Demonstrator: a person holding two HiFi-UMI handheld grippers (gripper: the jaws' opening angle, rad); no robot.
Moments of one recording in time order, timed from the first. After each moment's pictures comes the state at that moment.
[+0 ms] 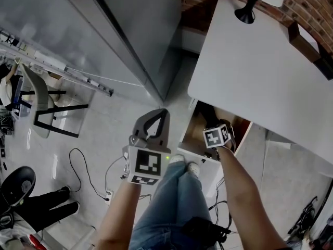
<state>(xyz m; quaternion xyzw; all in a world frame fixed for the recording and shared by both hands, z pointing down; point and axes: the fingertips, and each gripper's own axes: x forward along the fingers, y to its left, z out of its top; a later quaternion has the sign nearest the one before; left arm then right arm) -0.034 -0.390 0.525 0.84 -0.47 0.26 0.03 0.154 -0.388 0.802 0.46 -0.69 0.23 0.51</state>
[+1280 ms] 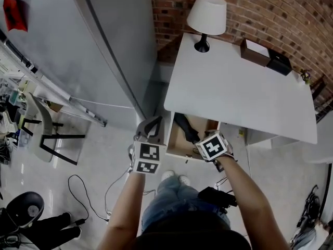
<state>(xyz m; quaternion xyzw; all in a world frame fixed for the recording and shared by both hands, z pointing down) 0.014 -0.352 0.423 0.86 -0.46 0.21 0.00 0.156 -0.289 0.577 0.38 -0.75 0.28 0.46</state>
